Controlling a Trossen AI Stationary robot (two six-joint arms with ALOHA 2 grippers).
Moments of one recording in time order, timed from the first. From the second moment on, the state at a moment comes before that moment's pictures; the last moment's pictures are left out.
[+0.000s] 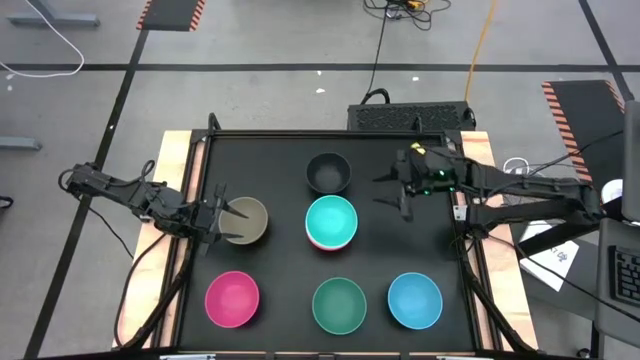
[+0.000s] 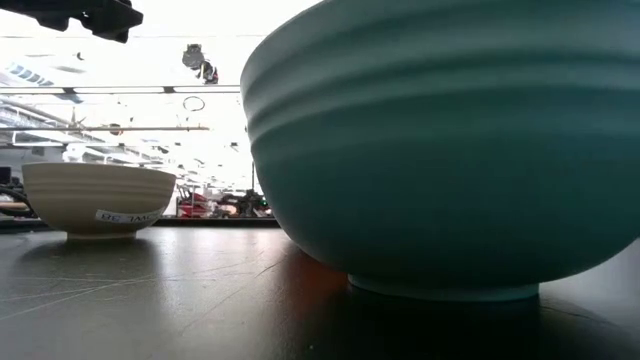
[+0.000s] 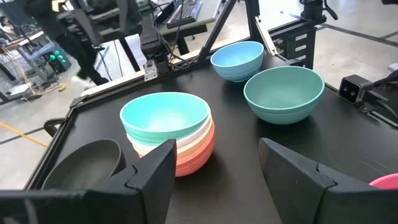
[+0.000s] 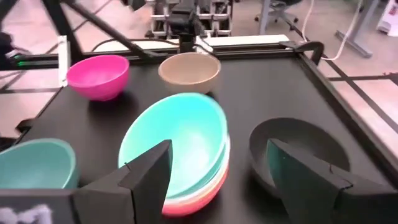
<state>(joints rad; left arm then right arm) -0.34 0.44 0.49 -0.33 -0.16 0.23 -0.22 0.89 0.70 -0.18 -0.21 -0.03</state>
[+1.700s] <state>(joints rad) 0.15 0.79 1.02 -0.82 -0.29 0.01 -0.21 0.44 0.09 0.31 -0.19 0.07</state>
